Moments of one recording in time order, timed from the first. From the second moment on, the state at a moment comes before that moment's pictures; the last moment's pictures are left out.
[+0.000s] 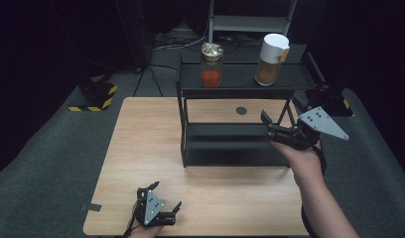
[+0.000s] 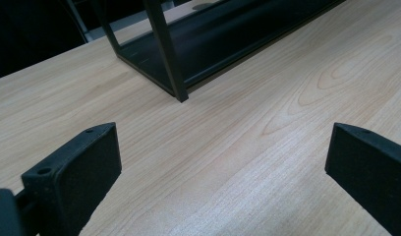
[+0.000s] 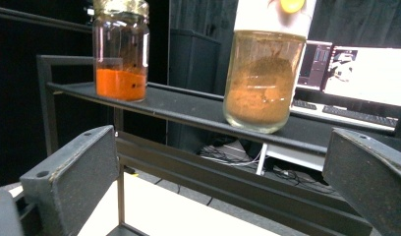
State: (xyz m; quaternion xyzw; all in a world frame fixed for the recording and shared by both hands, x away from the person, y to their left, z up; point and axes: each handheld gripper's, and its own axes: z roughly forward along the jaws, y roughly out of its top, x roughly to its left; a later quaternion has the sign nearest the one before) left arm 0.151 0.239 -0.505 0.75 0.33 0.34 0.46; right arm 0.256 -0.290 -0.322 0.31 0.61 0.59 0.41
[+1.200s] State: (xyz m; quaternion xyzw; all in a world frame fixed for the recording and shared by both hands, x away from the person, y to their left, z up) left arm 0.150 0.239 -0.506 0.75 0.33 0.34 0.46; right arm 0.228 -0.309 -0.411 0.35 0.67 0.53 0.38
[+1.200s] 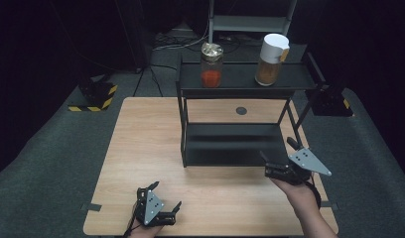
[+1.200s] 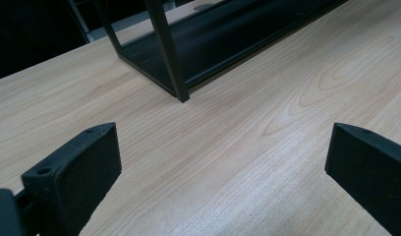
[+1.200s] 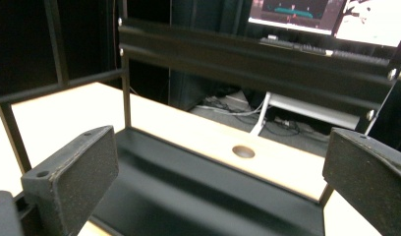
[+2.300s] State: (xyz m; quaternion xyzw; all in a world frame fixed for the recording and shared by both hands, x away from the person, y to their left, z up) left arm 0.149 0.236 -0.506 0.75 0.33 0.35 0.45; right arm 0.208 -0.325 -0.491 0.40 0.72 0.46 0.33
